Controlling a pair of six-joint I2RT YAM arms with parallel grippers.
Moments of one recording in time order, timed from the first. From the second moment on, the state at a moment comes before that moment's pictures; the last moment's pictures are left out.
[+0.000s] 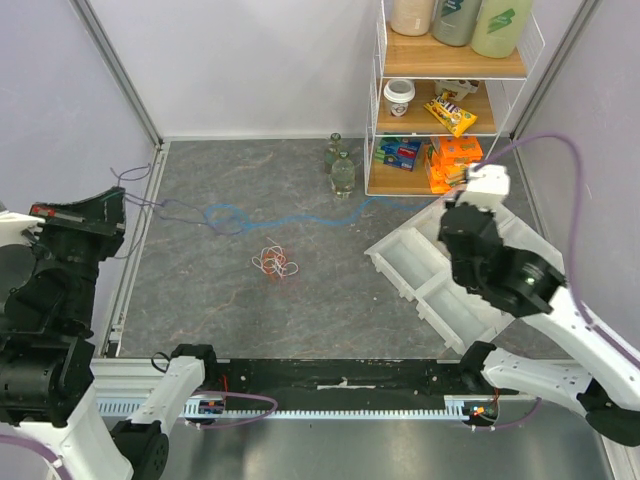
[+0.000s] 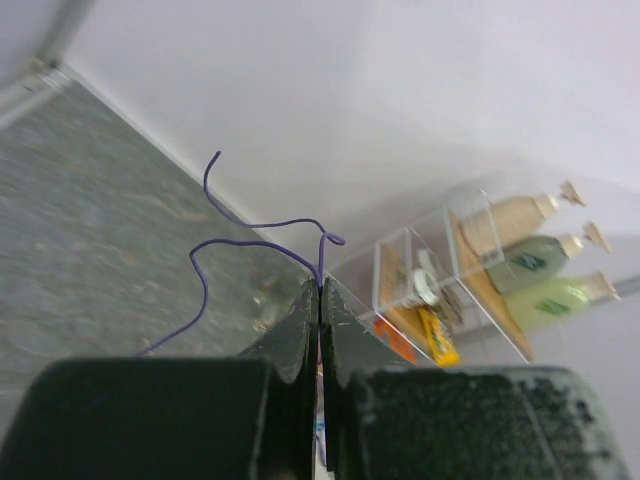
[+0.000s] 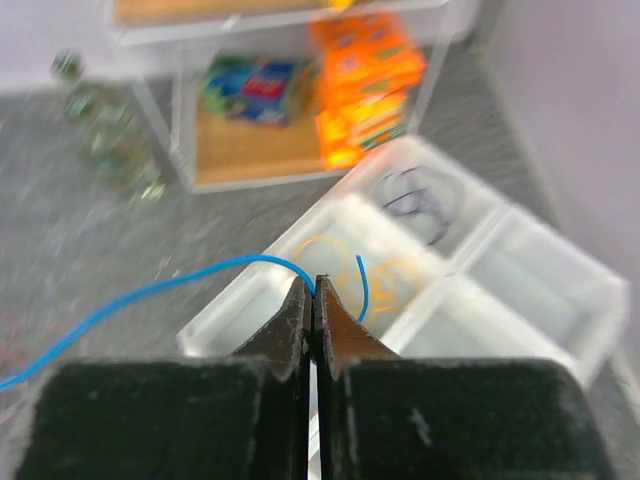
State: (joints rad) left arm -0.03 0.82 1.86 -1.05 -0.16 -0.87; right arm 0.85 0.93 1.16 -0.71 0.88 0.42
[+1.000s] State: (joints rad) left arm -0.03 0.81 1.79 -1.10 -0.58 -0.56; right arm 0.85 0.77 1.75 -0.18 1.48 -0.46
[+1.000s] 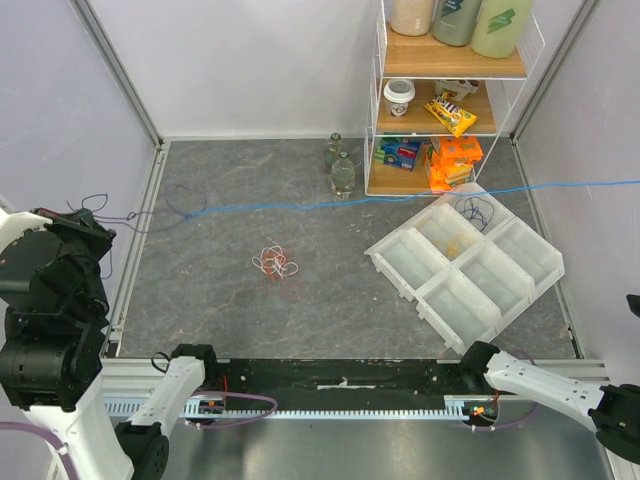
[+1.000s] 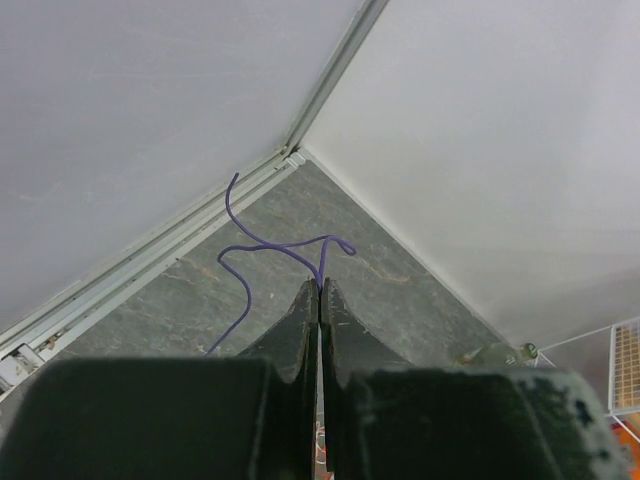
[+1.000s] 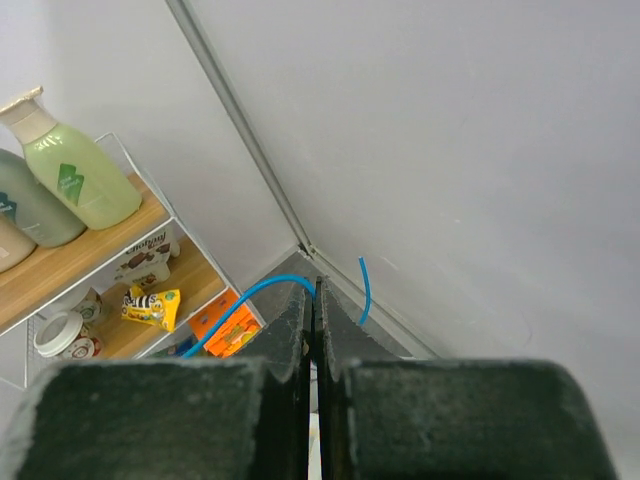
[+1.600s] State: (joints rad) left arm -0.03 0.78 1.70 -1.10 -0.53 -0.55; right arm 0.90 0.77 1.84 0.03 1.42 -0.64
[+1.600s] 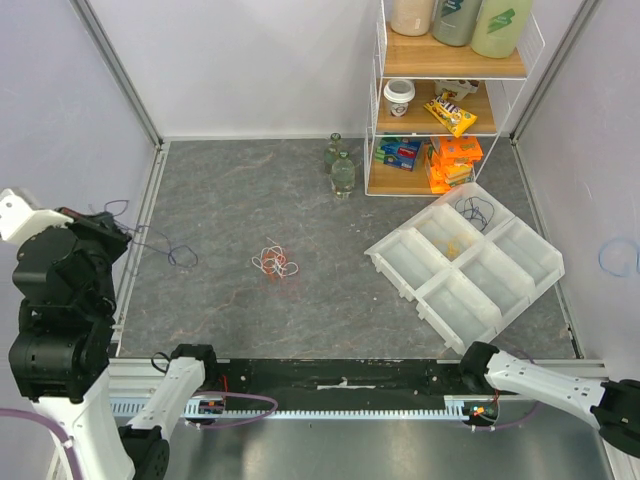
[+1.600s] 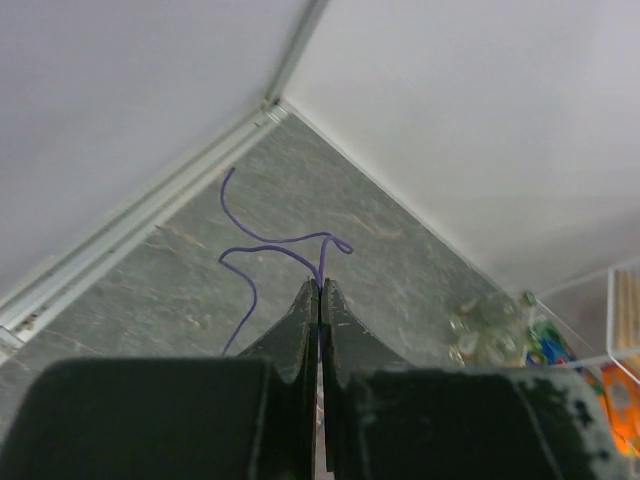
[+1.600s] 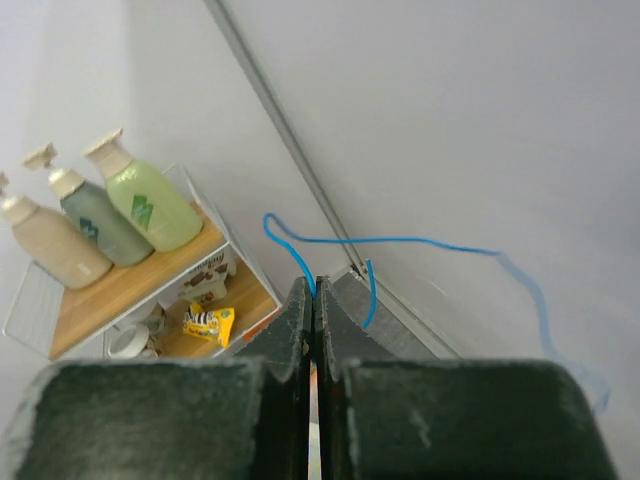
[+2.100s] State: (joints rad) left arm -0.03 0.81 1.49 -1.03 0.04 -0.71; right arm 0.92 0.96 1.65 -0.44 1.18 -0.17
